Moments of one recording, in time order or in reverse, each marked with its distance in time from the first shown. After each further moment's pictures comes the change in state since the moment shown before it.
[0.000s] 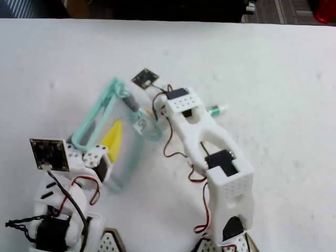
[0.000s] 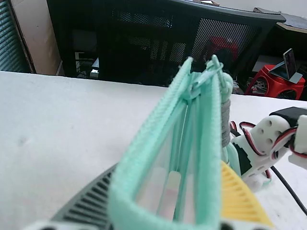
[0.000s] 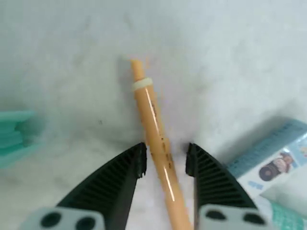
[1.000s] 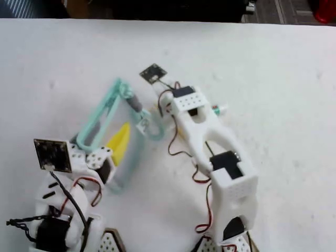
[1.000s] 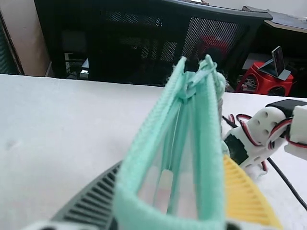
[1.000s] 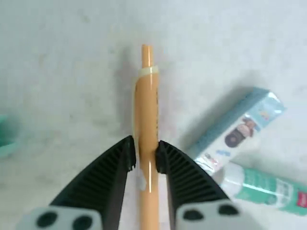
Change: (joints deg) left arm 2.5 0.0 0.0 0.0 0.0; right arm 2.7 -3.7 1.3 0.0 -5.6
